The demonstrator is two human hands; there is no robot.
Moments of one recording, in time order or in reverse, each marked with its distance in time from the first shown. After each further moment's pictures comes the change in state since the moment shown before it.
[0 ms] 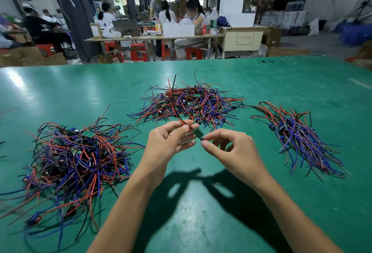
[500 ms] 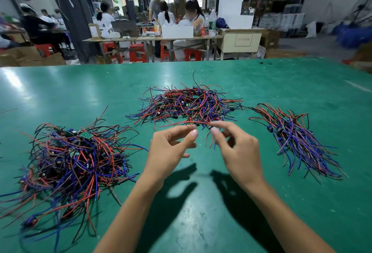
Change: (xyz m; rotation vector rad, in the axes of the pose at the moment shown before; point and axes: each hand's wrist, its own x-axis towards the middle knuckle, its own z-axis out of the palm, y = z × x) left_hand -0.003 -0.010 0.005 0.301 0.051 0.099; right_hand 0.002 -0.001 0.006 -0.053 0.282 -0.063
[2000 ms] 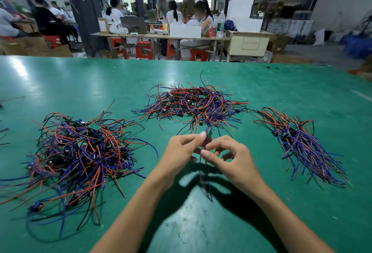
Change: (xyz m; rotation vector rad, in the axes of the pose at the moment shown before) left_hand -0.002 -0.008 0.008 0.026 -0.155 -0.149; right_hand -0.013 0.012 0.005 0.190 -0.351 0.093
